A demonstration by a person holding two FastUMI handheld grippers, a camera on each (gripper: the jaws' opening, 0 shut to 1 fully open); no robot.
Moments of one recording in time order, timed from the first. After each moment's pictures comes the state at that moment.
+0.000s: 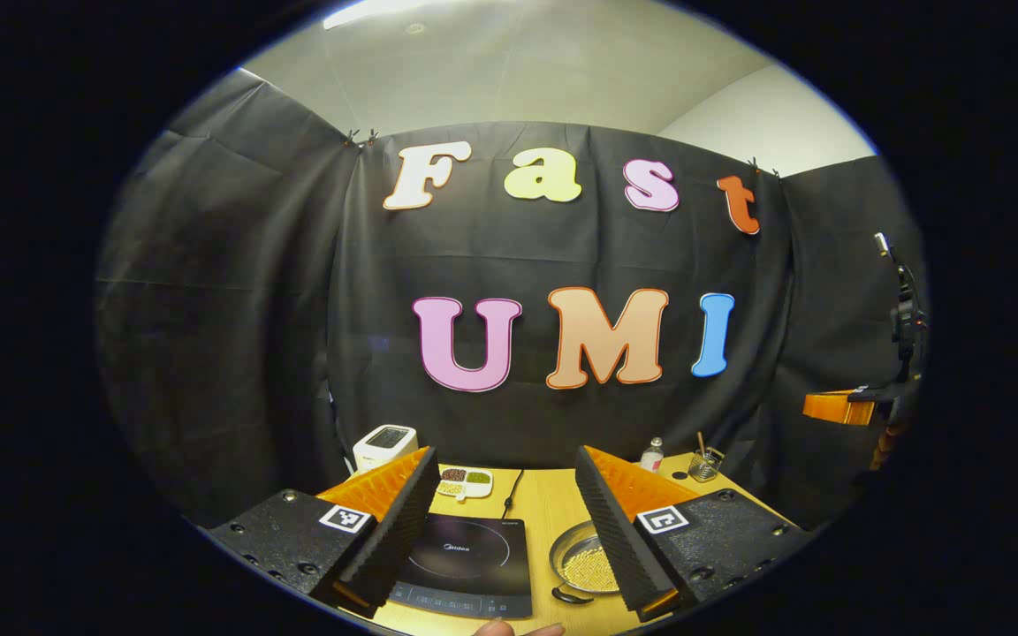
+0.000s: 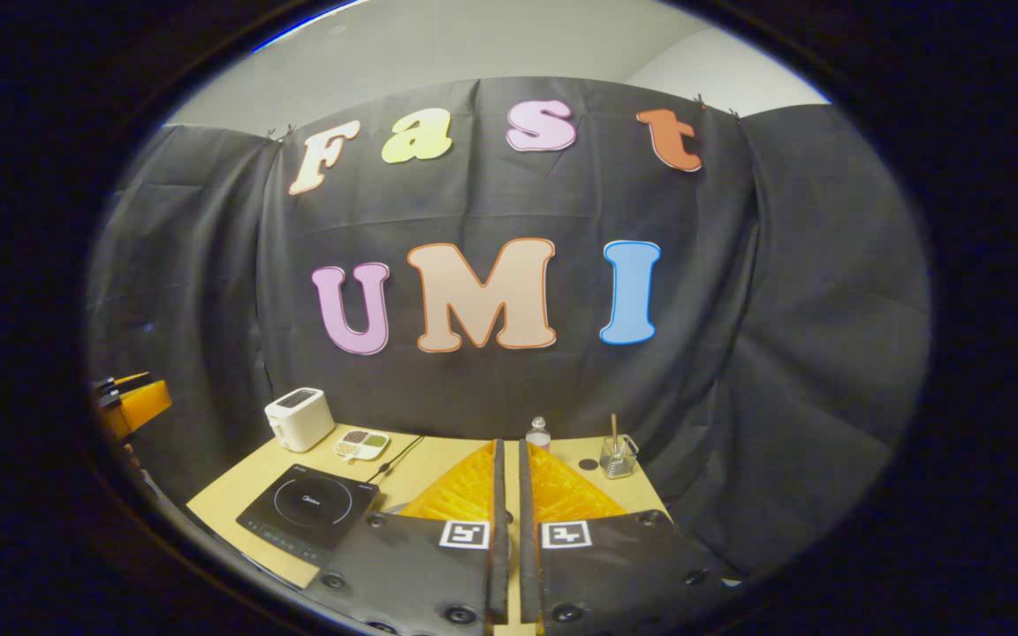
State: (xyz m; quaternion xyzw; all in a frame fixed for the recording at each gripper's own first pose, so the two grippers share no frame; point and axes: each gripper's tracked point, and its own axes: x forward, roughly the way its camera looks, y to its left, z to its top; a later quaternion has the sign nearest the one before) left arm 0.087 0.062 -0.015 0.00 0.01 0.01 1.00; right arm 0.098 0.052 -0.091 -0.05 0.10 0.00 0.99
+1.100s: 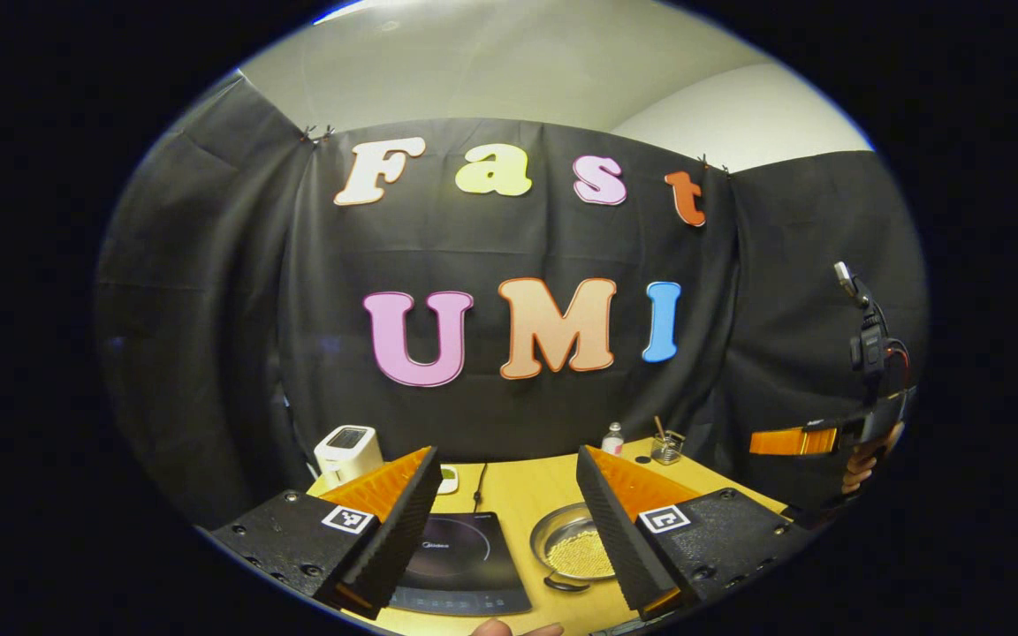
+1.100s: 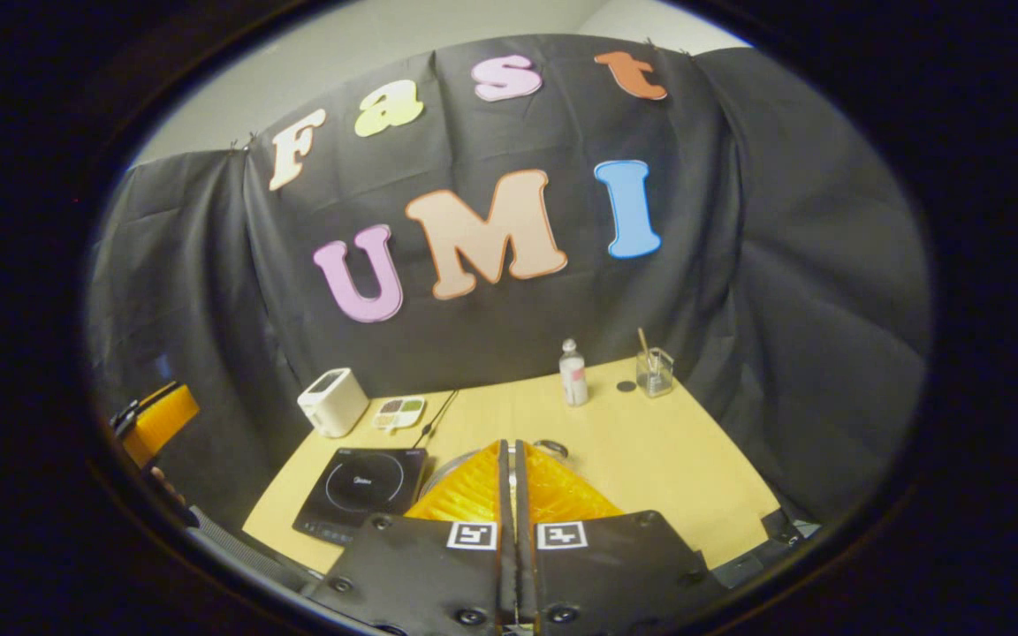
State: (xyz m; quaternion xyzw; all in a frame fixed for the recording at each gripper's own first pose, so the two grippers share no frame) left arm 0.070 0.065 -0.039 0.01 0.02 -0.06 1.00; right arm 0.045 0.094 -0.203 0.03 0.21 0.00 0.98
